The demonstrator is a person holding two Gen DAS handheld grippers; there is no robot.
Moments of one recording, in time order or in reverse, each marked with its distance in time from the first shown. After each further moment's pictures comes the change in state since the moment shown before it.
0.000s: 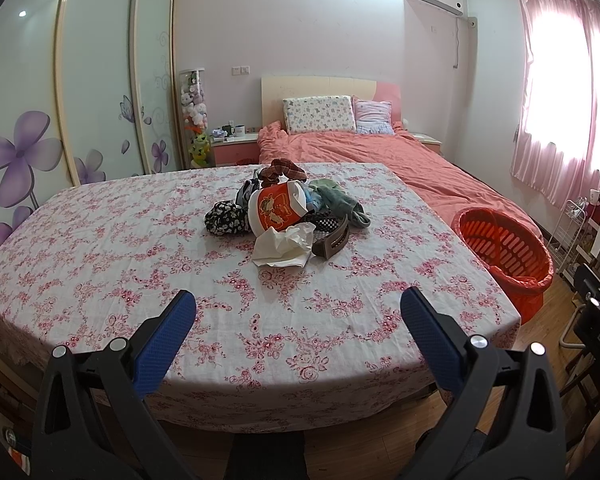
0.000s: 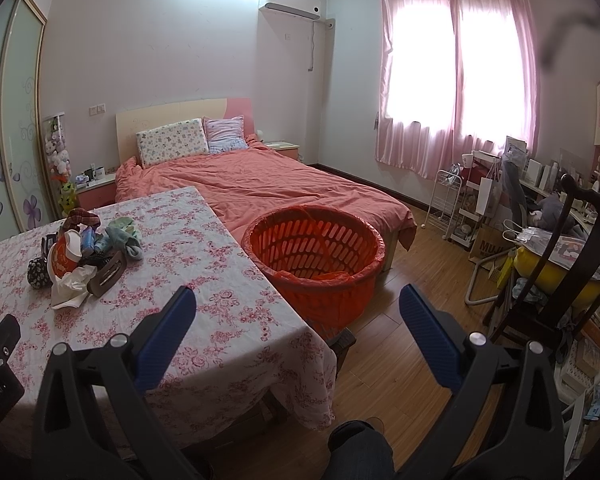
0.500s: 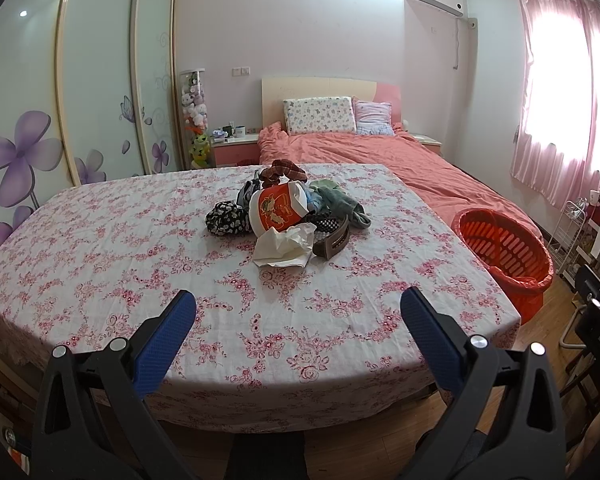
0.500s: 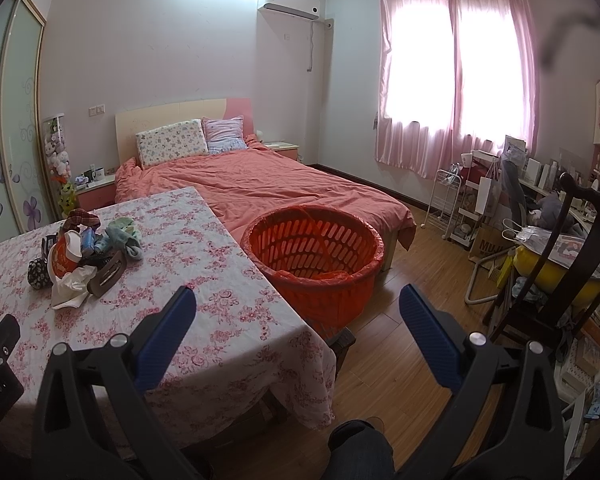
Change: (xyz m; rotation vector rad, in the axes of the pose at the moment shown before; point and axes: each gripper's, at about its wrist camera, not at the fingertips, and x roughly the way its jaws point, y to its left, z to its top) left arm -0.002 0.005 -0.006 0.002 -0.005 -0.001; right arm -0.002 -0.002 -0.001 0.001 0.000 -0.001
